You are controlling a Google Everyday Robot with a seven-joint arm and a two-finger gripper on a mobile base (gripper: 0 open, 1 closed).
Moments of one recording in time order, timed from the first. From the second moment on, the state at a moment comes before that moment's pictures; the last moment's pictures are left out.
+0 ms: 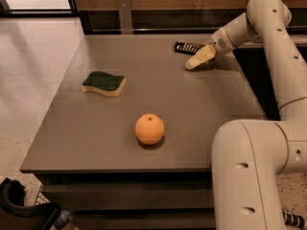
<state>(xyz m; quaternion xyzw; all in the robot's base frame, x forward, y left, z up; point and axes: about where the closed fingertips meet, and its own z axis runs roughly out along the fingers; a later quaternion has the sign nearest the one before) 0.802 -0.190 0.801 -0.41 0.83 0.19 0.32</state>
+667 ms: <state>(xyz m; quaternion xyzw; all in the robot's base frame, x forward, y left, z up) 0.802 -0.190 0.802 -0.41 0.83 0.19 0.32</state>
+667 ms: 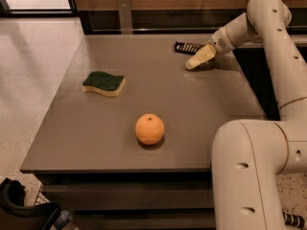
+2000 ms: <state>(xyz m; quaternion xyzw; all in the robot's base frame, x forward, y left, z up) 0.802 -0.190 0.803 -0.41 0.83 0.19 0.32</state>
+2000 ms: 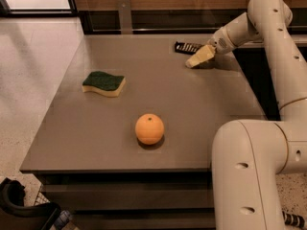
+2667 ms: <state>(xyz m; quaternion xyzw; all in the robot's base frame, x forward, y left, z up) 0.801 -0.189 0.813 -0.41 0.83 0.19 0.32</state>
